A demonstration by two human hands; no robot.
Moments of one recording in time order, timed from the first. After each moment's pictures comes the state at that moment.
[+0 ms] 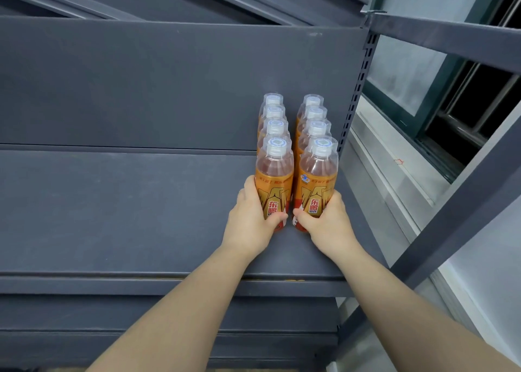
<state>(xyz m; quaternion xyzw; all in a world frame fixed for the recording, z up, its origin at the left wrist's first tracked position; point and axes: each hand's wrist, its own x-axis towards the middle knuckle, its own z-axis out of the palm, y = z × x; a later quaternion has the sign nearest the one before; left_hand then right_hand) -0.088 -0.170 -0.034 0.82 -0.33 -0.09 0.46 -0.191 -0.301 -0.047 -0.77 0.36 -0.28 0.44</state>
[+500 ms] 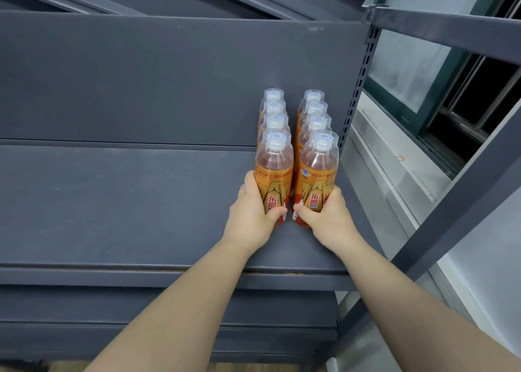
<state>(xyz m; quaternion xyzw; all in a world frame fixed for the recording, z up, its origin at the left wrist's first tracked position) -0.091 -0.171 -0.032 0.83 -0.32 -0.10 0.45 -0.195 -0.302 -0.040 -0.78 0.35 -0.25 0.46</state>
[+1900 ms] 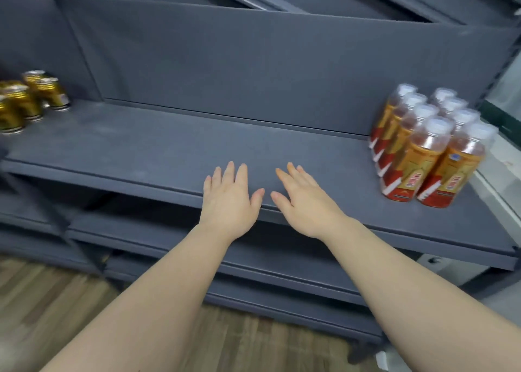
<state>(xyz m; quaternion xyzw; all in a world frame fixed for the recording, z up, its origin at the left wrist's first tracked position) -0.002 0.143 -0.018 0.95 -0.28 0.04 0.16 -0.083 -0.010 -0.003 -0.98 0.10 -0.02 0.17</state>
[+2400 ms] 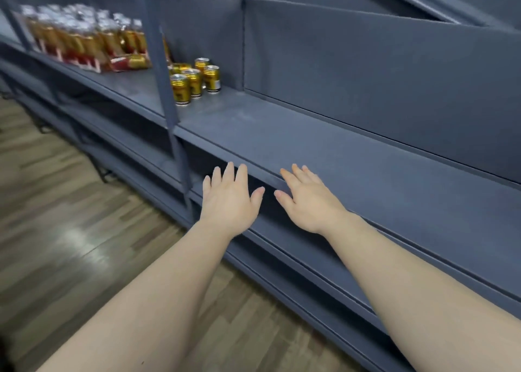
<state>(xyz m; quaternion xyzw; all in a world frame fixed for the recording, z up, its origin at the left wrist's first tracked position) 0.055 0.368 -0.023 0.99 -0.07 0.05 0.14 0.046 0.192 -0.006 -0.99 -0.08 0.05 0.12</state>
